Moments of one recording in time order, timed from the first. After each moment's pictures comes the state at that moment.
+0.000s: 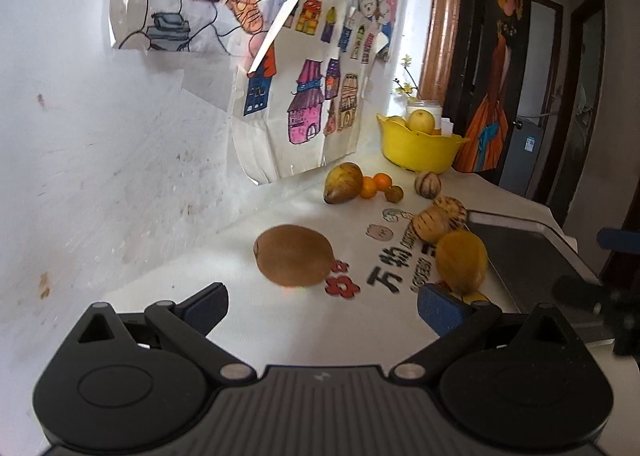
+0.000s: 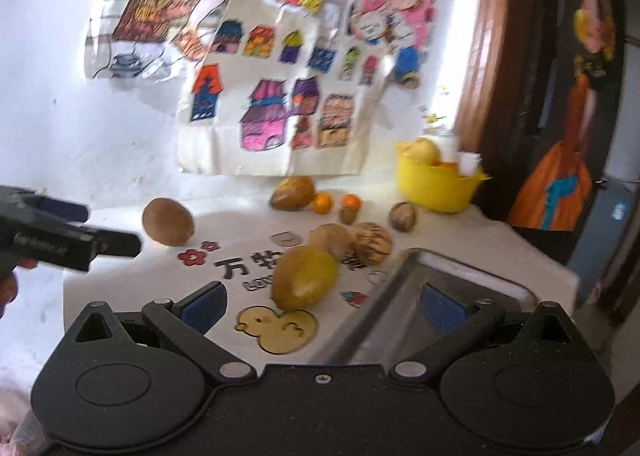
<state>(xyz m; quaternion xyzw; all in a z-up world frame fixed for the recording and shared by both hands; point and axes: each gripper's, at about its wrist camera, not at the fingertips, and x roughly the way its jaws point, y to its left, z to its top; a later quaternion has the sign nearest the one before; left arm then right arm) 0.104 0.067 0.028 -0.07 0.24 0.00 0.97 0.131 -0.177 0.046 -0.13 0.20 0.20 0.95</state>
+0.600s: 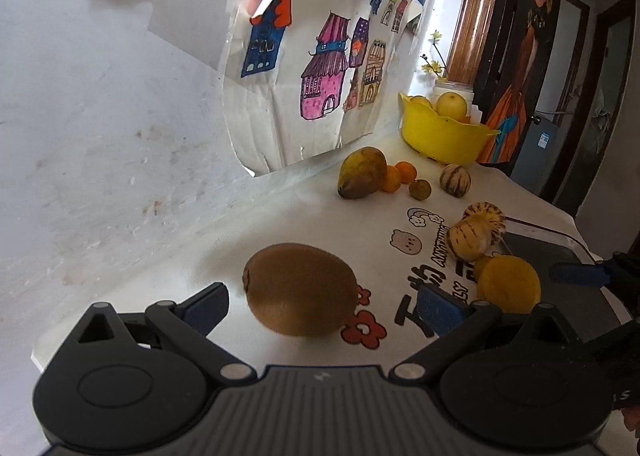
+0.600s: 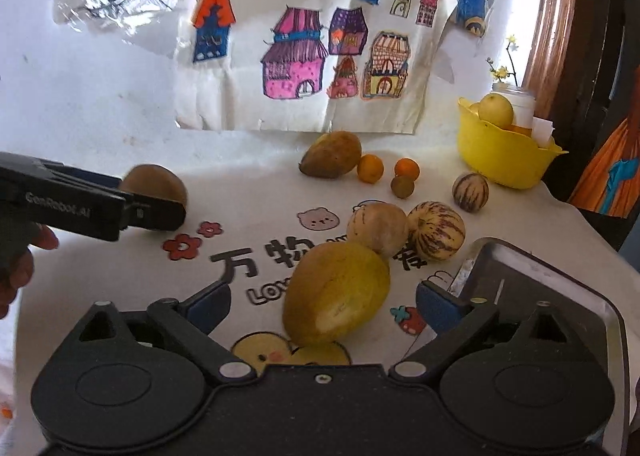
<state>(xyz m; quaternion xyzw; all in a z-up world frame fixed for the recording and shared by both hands) 0.190 0.082 0.006 -0.11 0.29 0.00 0.95 0.224 -0.139 0.012 -0.14 0.27 0.25 0.92</state>
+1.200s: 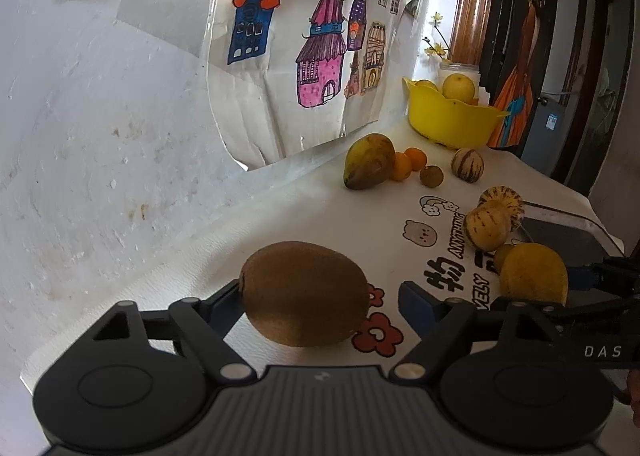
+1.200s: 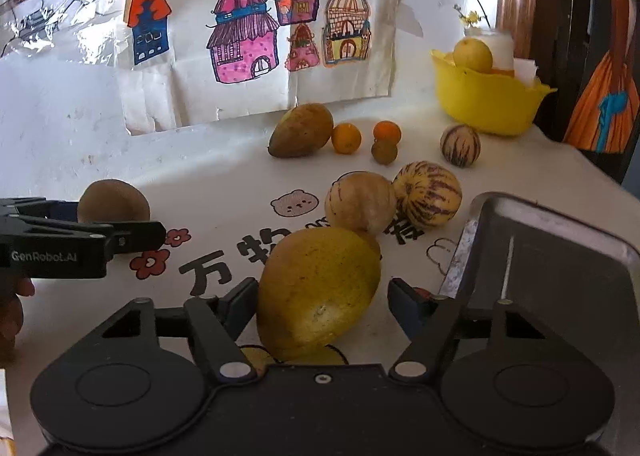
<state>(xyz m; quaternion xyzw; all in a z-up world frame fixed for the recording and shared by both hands) 0.205 0.075 -0.003 -0.08 0.30 0.01 0.95 0.252 -0.143 -0.002 -0.06 0.32 0.22 0.92</state>
